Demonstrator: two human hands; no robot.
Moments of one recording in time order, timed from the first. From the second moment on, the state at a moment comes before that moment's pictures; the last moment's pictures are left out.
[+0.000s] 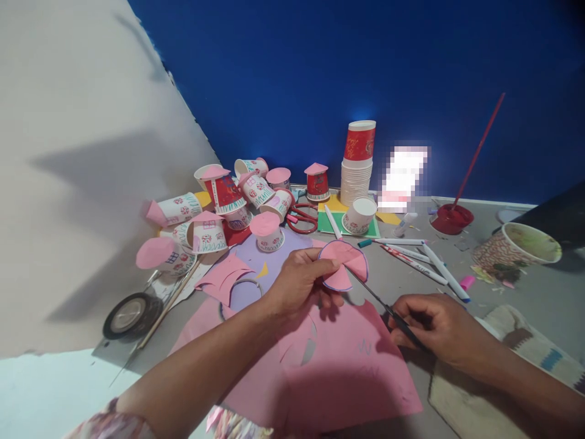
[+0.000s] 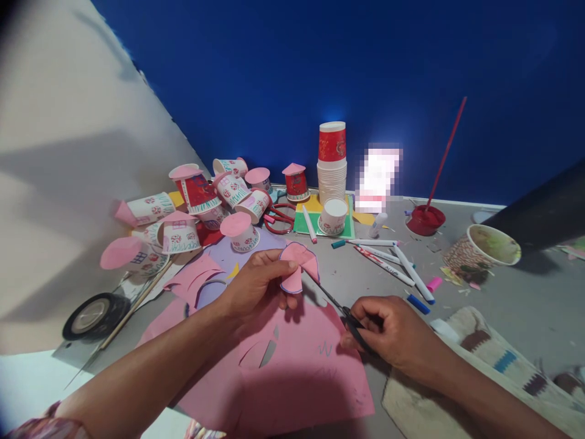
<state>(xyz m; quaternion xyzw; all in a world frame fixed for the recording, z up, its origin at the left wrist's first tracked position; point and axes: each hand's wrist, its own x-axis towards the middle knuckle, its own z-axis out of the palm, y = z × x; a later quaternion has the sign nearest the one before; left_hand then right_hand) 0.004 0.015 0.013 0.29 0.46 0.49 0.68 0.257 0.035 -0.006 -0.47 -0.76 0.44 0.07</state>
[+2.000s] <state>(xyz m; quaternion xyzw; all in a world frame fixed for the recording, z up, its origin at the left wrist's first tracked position) 0.014 0.009 0.001 0.31 0.44 0.51 0.68 0.267 0.056 -0.018 -0.53 -0.81 0.23 0.05</state>
